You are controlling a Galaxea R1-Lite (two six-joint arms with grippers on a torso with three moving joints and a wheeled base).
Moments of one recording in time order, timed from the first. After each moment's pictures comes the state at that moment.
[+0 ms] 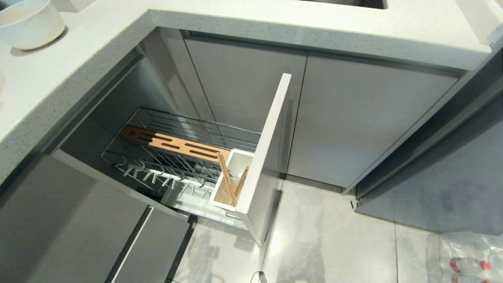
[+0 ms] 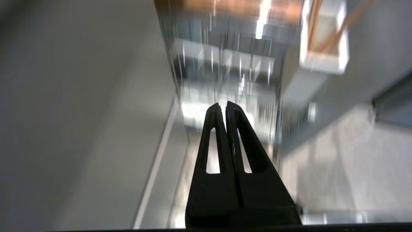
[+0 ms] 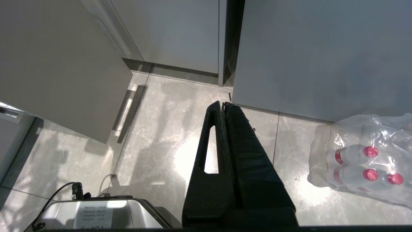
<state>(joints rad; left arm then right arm) 0.00 0.00 -0.07 -0.05 -0.02 0.03 0.00 0.00 0.00 0.00 -0.02 0.05</state>
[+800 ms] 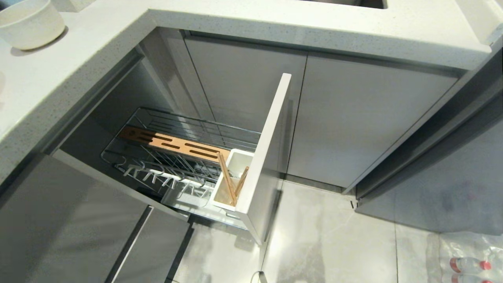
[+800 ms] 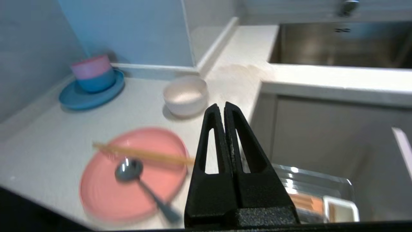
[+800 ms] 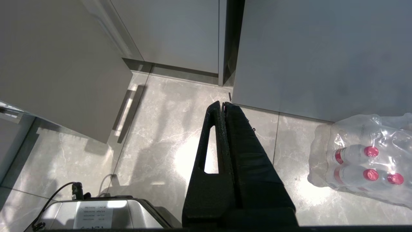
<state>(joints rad) -0.01 0.65 -1.34 0.21 0.13 0.16 0.00 0.00 0.00 0.00 -0.02 0.05</state>
